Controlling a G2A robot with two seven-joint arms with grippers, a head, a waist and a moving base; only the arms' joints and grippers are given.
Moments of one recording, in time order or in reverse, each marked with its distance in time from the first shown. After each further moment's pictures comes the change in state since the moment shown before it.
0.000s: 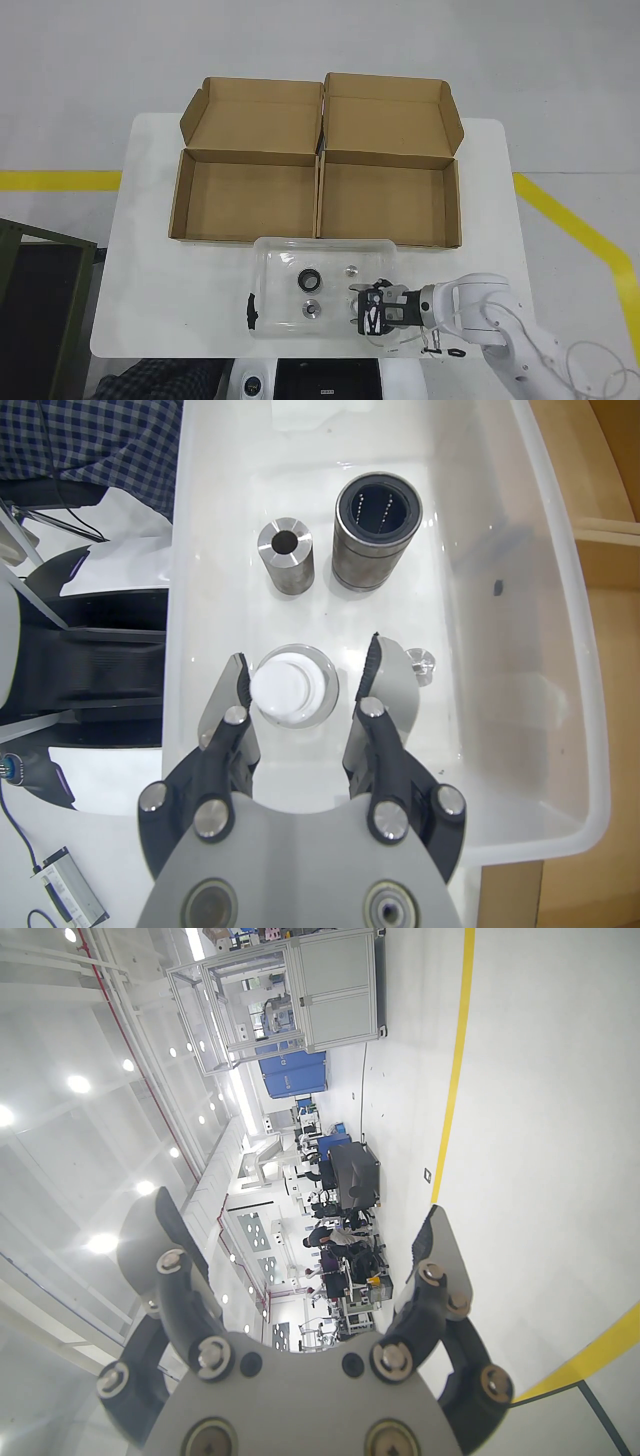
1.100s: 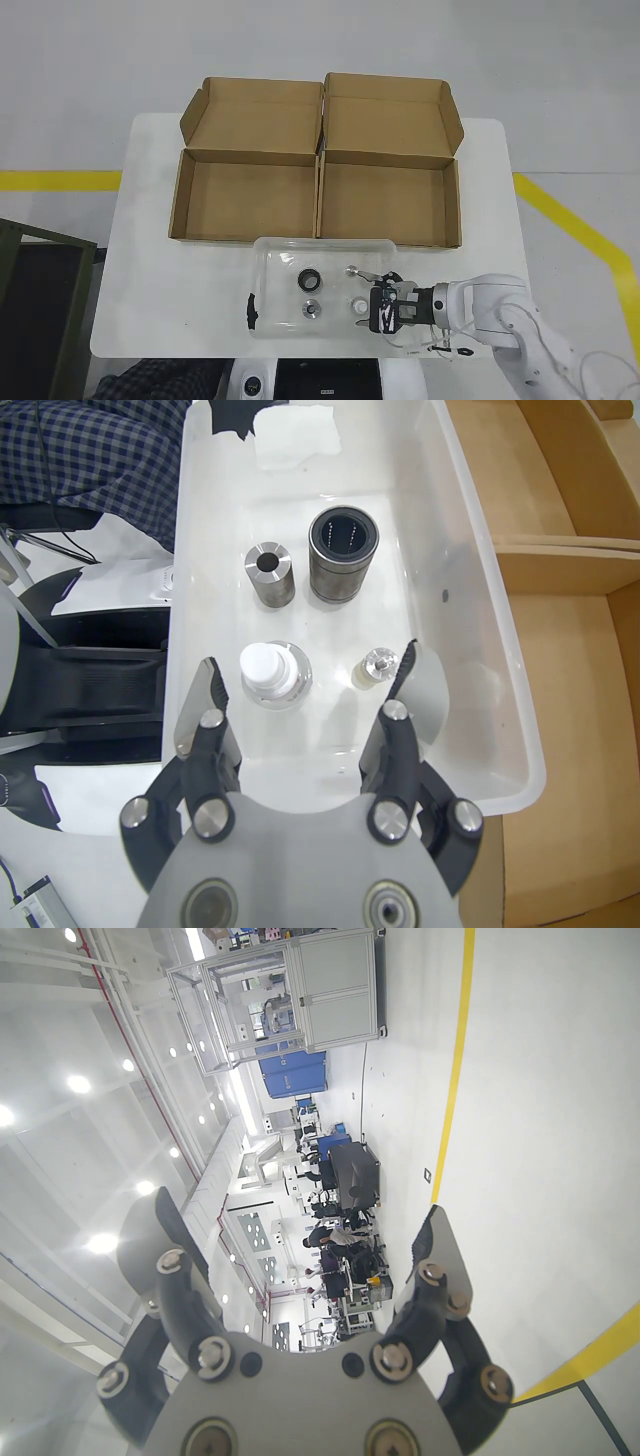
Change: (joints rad) left arm 0.000 0.000 0.000 0.000 0.000 0.000 0.000; right arm -0.059 -0.018 0.105 -0.027 -0.050 -0.045 -0.108
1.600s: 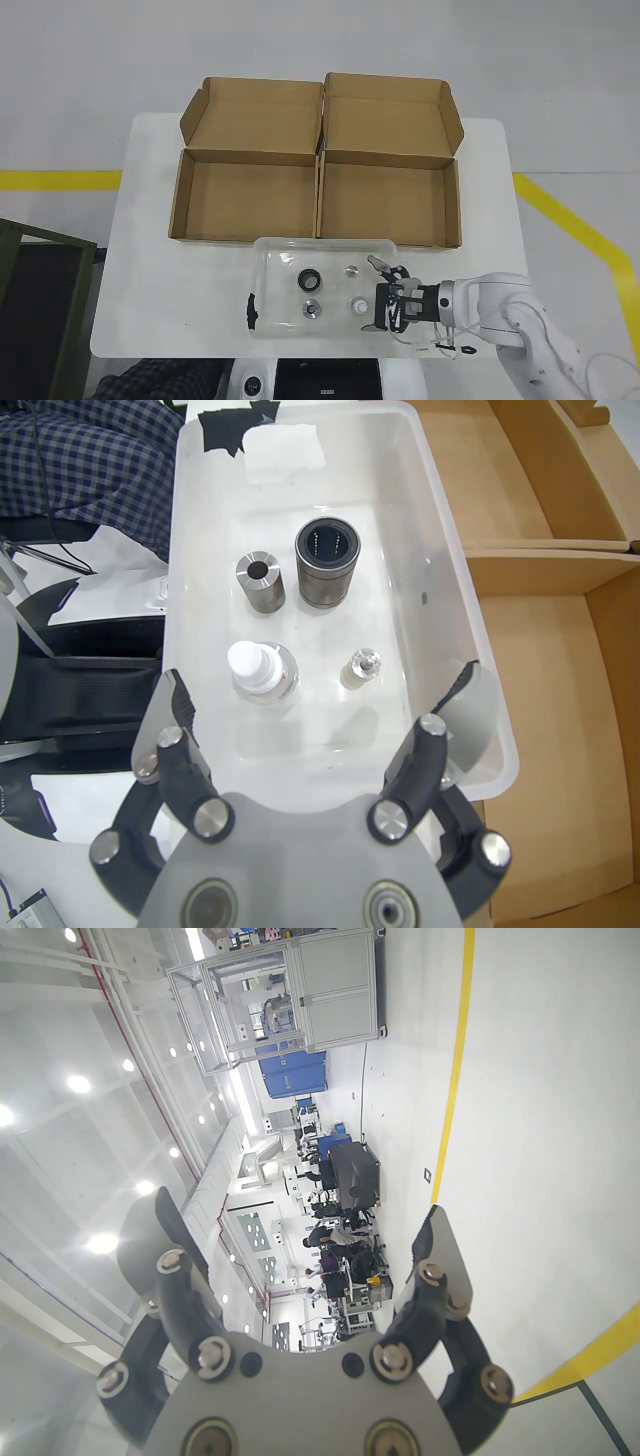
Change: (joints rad) left arm 0.000 0.000 0.000 0.000 0.000 0.000 0.000; right arm -0.018 -0.011 0.045 -0.004 0.000 -0.011 -0.034
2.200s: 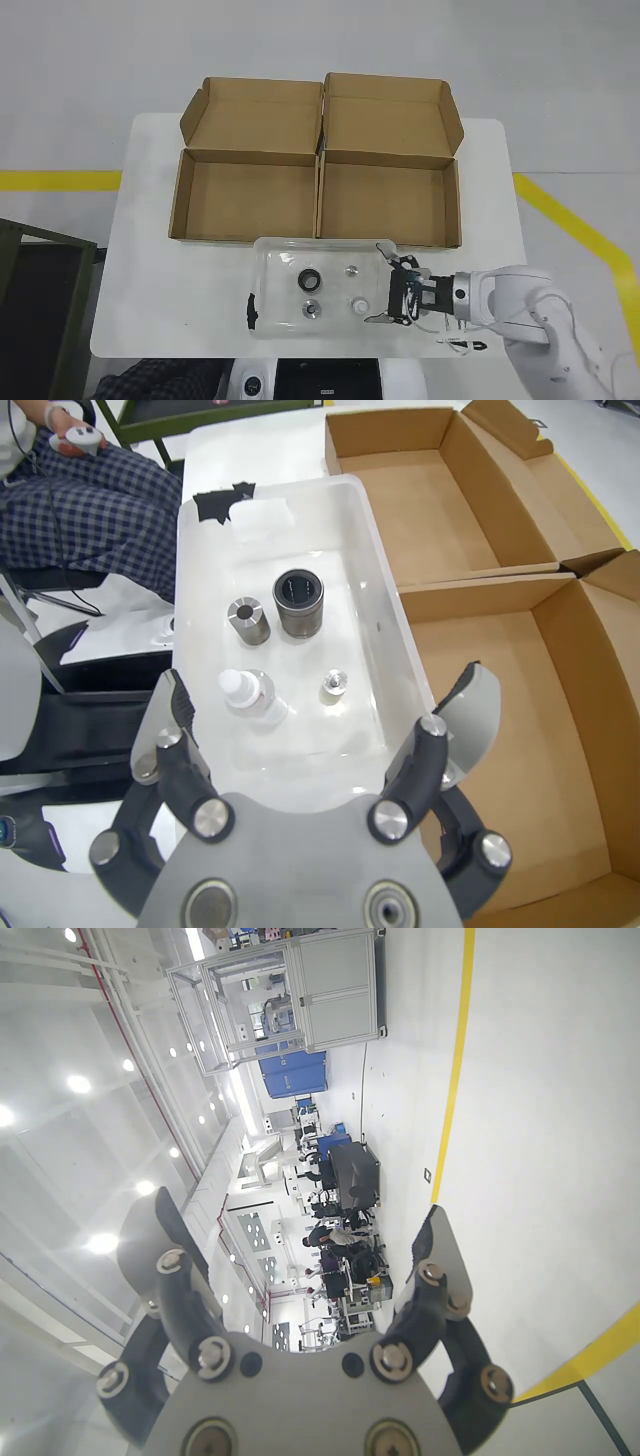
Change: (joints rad) left arm 0.000 0.000 0.000 0.000 0.000 0.000 0.000; right arm -0.002 -0.020 0.083 -0.043 0.156 -0.014 0.072
